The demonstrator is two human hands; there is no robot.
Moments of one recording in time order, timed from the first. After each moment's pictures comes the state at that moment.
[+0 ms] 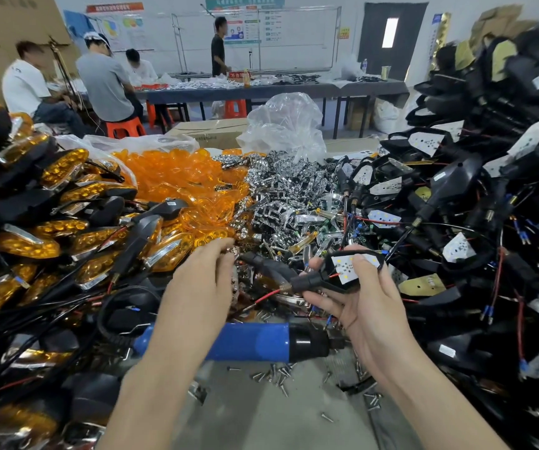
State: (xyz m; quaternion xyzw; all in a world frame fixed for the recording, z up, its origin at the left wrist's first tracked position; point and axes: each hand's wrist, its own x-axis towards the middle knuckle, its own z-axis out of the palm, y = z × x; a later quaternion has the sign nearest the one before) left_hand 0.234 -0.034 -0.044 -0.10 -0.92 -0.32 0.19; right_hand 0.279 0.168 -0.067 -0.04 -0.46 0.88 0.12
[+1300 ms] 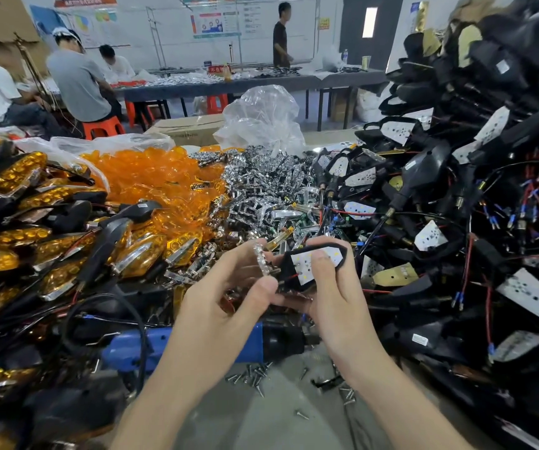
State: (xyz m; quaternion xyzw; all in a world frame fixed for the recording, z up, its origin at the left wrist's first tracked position) left_hand 0.274 0.005 -0.041 -0.26 -0.79 -0.54 0.13; right_hand 0.288 0.161 -0.067 0.05 -0.55 0.81 0.16
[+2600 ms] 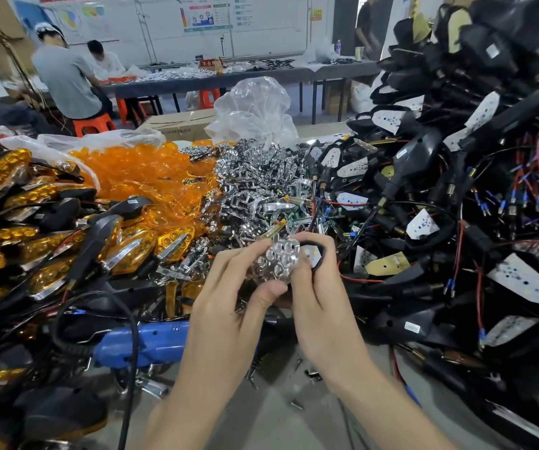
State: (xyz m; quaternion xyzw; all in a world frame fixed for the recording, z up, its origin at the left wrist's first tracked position) left_hand 0.273 0.022 -0.066 -0.29 -0.81 -0.46 0.24; right_hand 0.299 0.150 -0.066 0.06 -0.71 0.65 0.26
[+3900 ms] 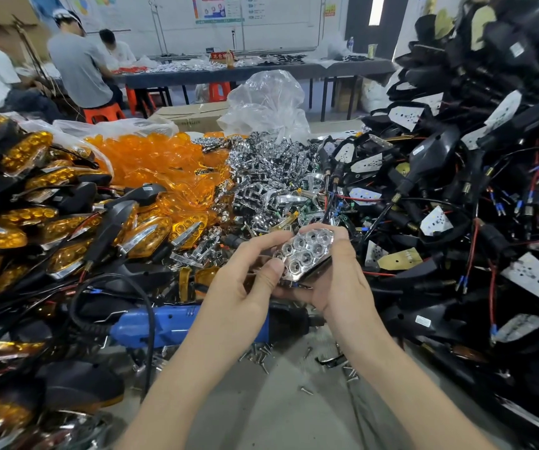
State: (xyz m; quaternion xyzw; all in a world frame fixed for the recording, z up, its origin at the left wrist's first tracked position) left_hand 0.268 0.013 -0.055 -0.26 -0.77 -0.58 0.04; right_hand 0.286 0.157 -0.070 0.03 -0.55 0.83 0.11
